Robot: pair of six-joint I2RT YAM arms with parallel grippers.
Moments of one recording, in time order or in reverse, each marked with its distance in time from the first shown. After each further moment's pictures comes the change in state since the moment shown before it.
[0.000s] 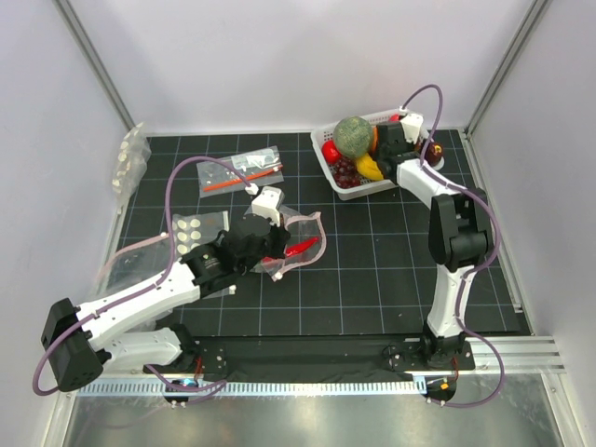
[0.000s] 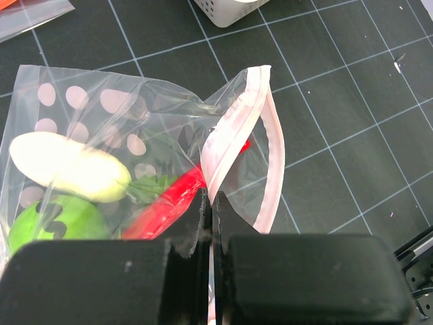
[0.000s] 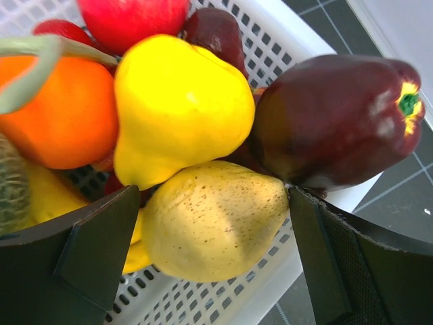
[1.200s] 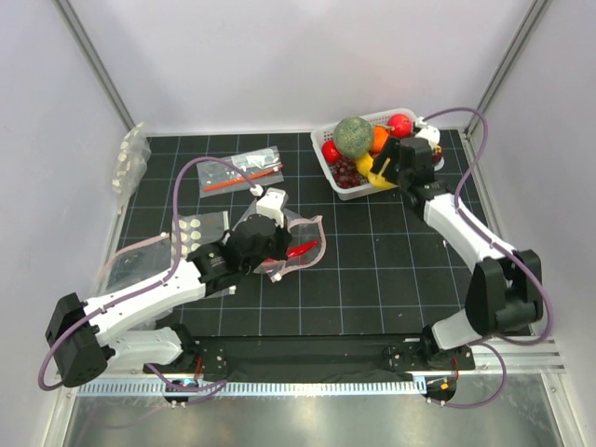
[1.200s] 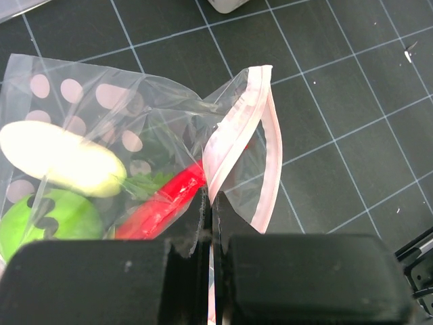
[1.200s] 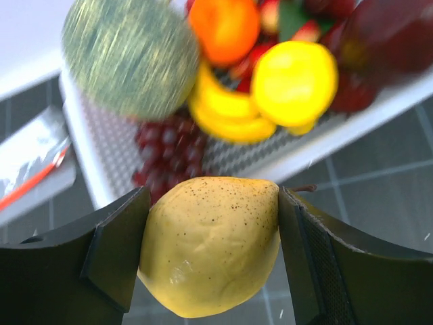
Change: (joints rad) left arm 0.000 0.037 0.000 -0.001 0.005 -0.012; right arm 0.011 -0.479 -0.356 0.054 -0.394 0.134
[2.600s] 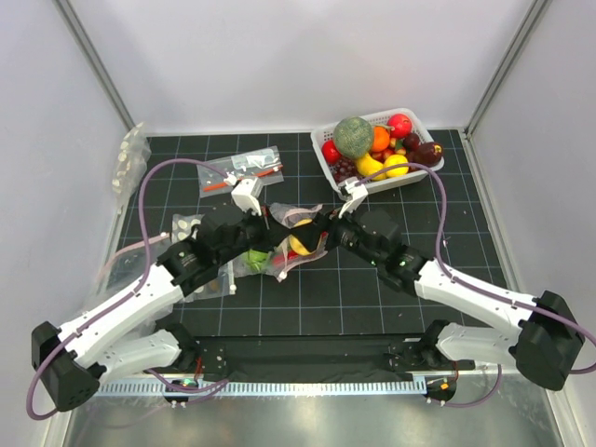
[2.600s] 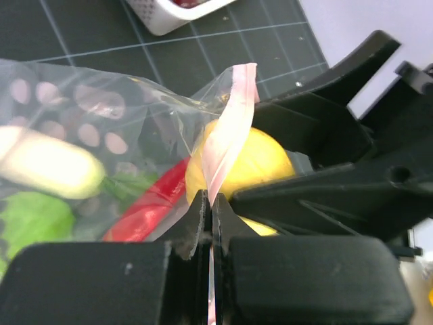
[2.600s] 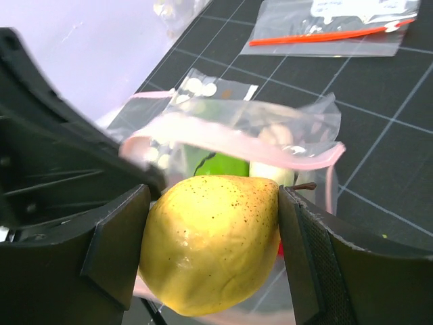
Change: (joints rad) left arm 0.139 -0.128 0.019 -0.030 0.275 -0.143; right arm 0.608 -0.381 -0.446 0.372 -0.286 0.028
